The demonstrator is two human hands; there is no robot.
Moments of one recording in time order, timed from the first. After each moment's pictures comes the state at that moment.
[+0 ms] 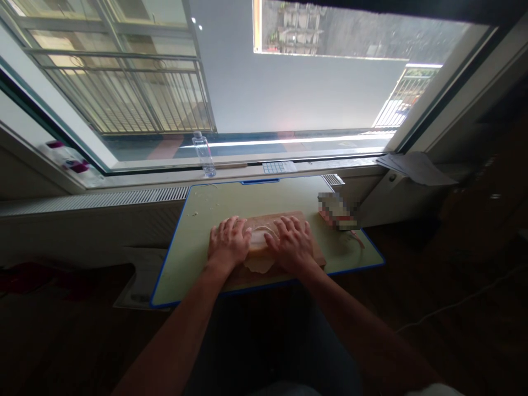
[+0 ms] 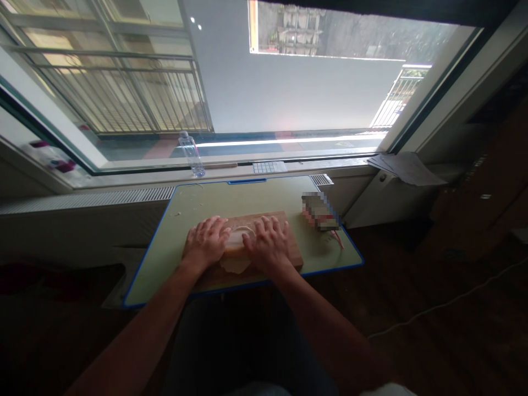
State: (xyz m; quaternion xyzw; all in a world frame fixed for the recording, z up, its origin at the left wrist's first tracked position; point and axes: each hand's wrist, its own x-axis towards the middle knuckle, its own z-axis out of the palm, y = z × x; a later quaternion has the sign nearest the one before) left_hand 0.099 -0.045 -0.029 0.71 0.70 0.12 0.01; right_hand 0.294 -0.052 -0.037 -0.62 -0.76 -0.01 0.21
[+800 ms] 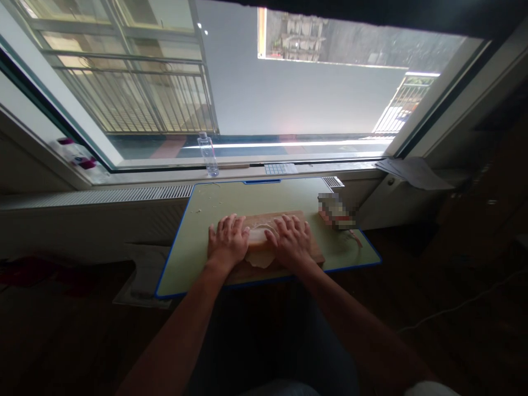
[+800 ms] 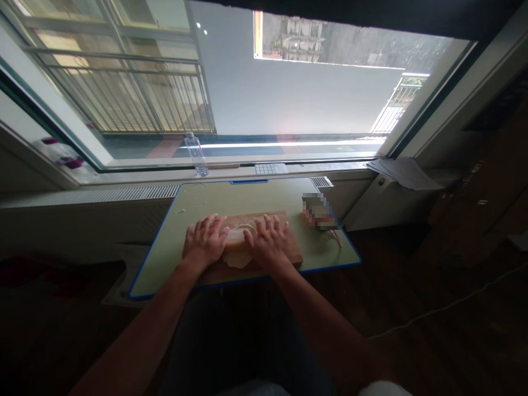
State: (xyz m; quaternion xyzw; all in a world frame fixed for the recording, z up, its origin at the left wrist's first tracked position) left_hand 0.095 -0.060 -0.030 0.69 0.71 0.13 0.00; right_hand 0.288 -0.054 -0.040 -0.64 -0.75 -0.01 0.16
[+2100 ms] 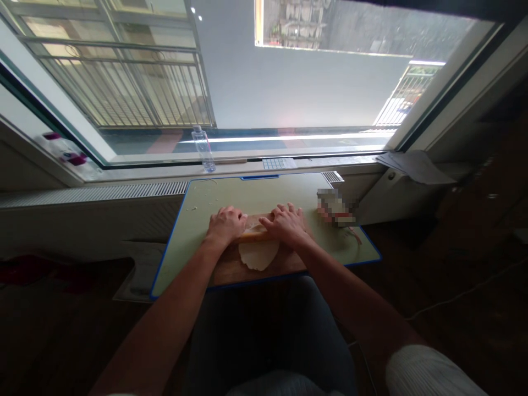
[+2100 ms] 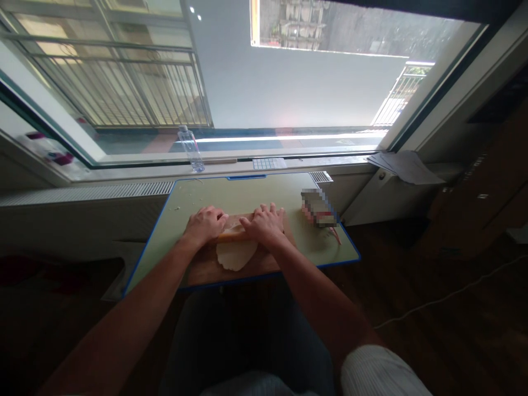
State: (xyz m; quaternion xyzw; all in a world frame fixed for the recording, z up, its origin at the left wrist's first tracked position) left_hand 0.088 -0.006 -0.015 0.71 0.70 0.06 0.04; right_hand 0.288 0.002 -0.024 -0.64 -0.76 0.07 0.10
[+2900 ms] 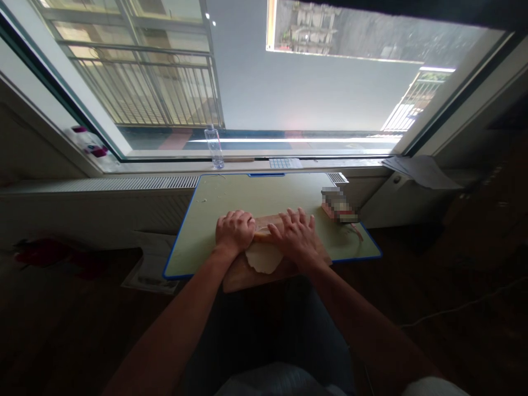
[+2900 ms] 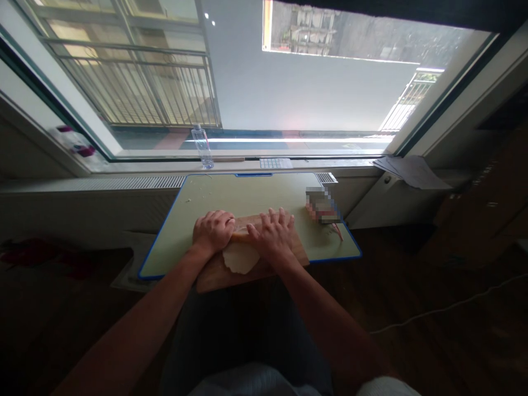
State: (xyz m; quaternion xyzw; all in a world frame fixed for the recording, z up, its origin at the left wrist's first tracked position) left_hand 0.099 -0.059 -0.032 0.71 0.69 0.14 -0.01; right_hand 0.294 -0.067 -0.031 -0.64 -0.75 0.01 0.14
